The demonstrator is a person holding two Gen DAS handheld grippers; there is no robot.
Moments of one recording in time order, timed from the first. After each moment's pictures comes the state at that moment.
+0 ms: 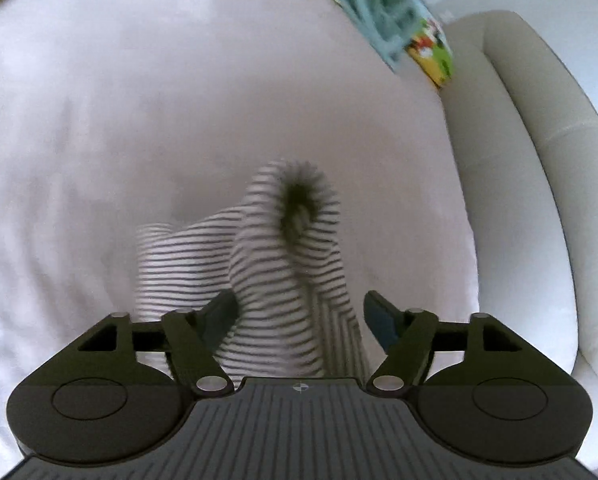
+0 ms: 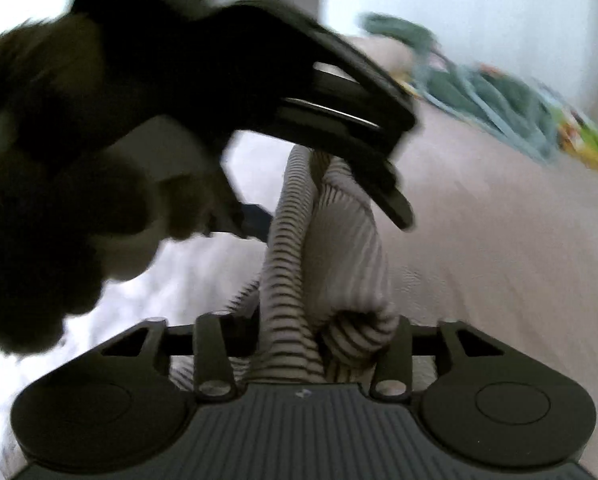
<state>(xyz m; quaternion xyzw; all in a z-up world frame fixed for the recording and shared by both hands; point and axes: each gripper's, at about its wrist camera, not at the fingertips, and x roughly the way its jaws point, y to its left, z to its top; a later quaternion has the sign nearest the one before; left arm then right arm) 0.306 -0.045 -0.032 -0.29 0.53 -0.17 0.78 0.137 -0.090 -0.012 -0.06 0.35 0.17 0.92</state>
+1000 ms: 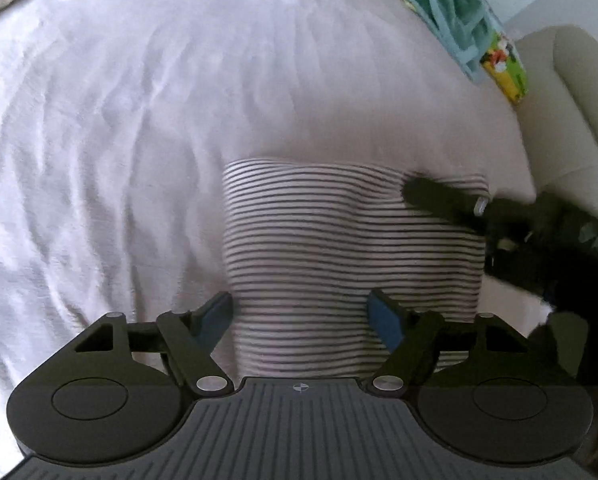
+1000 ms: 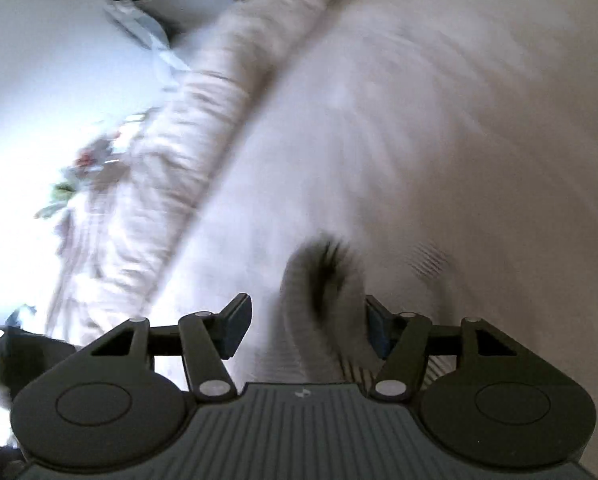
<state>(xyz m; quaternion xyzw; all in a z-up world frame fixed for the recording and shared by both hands) 0.282 -0.030 -0.070 -0.29 0.53 -0.04 0.80 0.305 -0.177 -0.011 0.21 0.48 0.31 0.80</state>
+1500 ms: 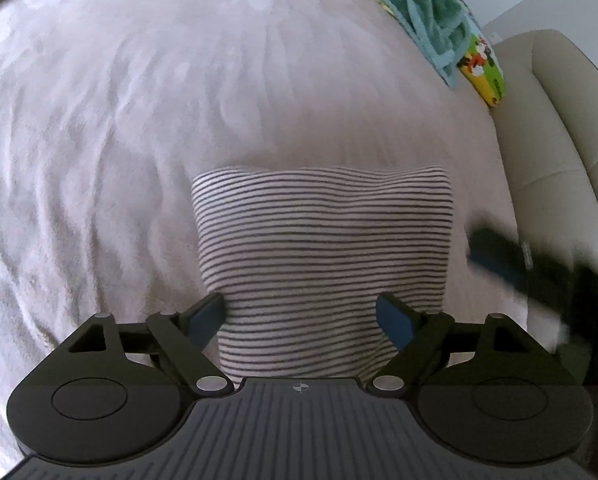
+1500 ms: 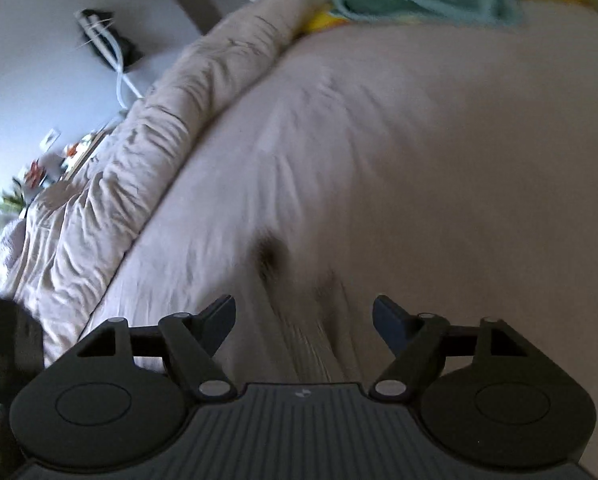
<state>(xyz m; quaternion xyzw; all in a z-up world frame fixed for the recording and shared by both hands) 0.286 -0.034 -0.065 -0.30 0.53 -0.07 0.79 0.258 -0.244 0.001 0.17 0.46 0.20 0.85</state>
